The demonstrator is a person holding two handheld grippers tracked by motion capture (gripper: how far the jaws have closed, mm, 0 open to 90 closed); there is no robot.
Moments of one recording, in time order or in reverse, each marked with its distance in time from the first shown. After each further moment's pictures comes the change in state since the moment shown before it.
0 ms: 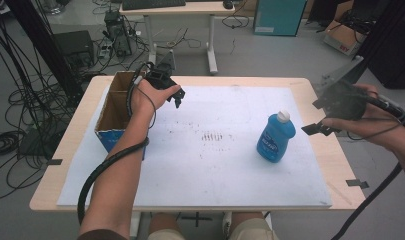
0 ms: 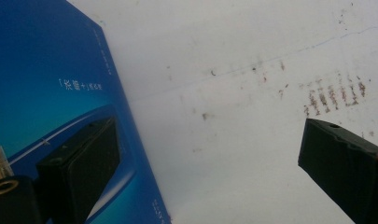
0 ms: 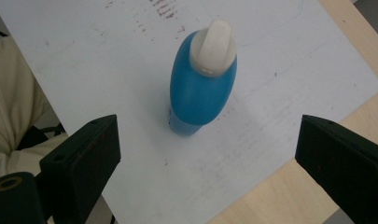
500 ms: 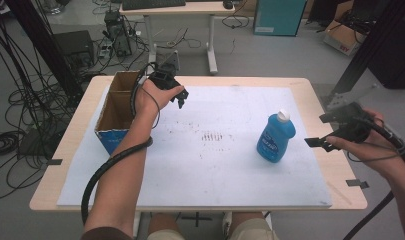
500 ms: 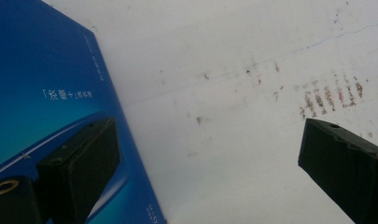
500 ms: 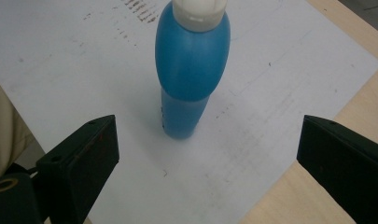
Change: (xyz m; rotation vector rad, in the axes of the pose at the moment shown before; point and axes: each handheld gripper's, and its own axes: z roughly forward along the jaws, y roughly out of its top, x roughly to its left) left arm -0.010 0.005 0.004 0.004 0.013 0.028; right arm 0.015 -0.053 0.028 -0.136 -0.065 0.168
